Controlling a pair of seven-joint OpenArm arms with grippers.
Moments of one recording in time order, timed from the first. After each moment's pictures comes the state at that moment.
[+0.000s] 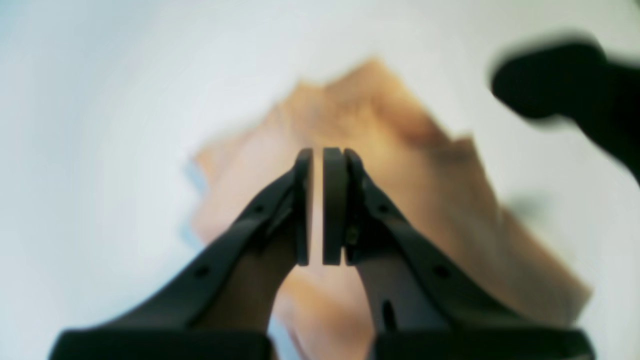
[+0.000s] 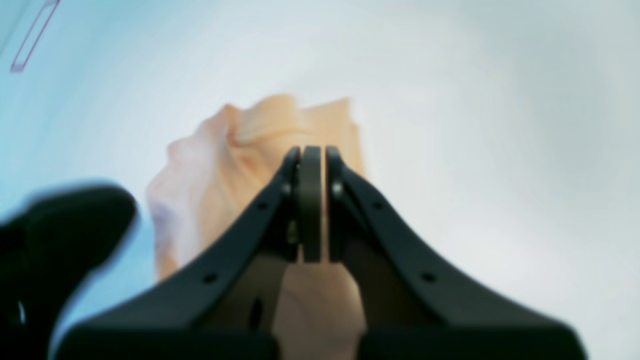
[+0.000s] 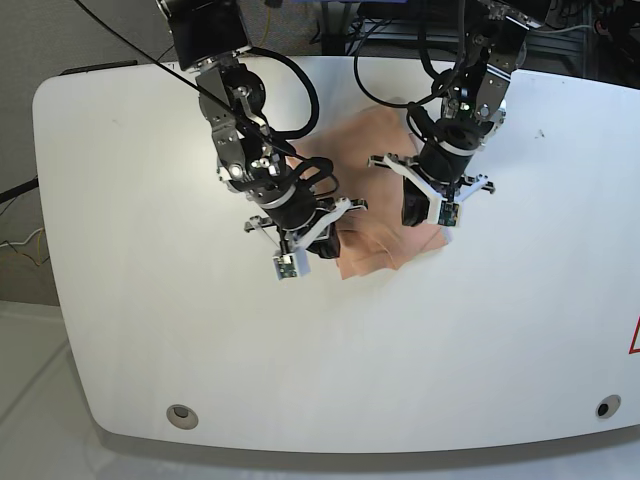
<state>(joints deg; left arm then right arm) 13.0 -14.5 17.7 104.6 -16.6 7.1 26.6 2.9 1.2 -18.9 91.9 21.6 -2.0 -37.4</state>
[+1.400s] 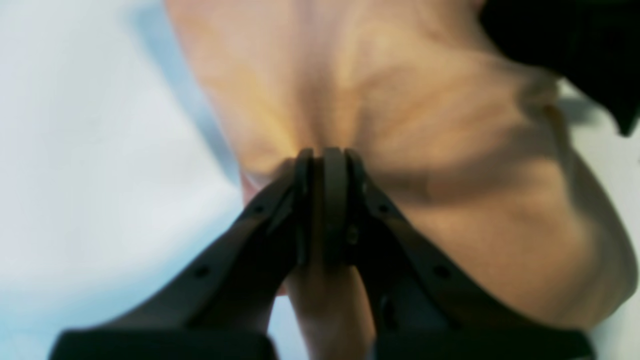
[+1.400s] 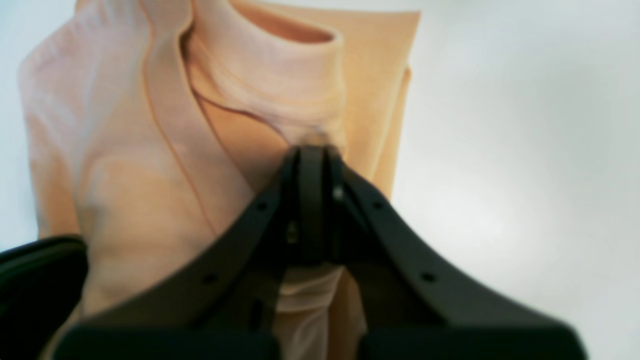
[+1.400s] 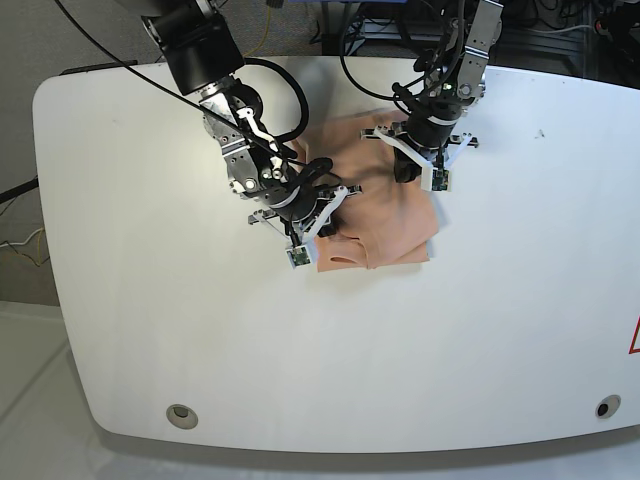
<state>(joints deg) 17.6 -7.0 13.2 96.1 -16.6 6.9 25.3 7.6 4.4 -24.4 77.4 21.5 -1.9 -36.3</state>
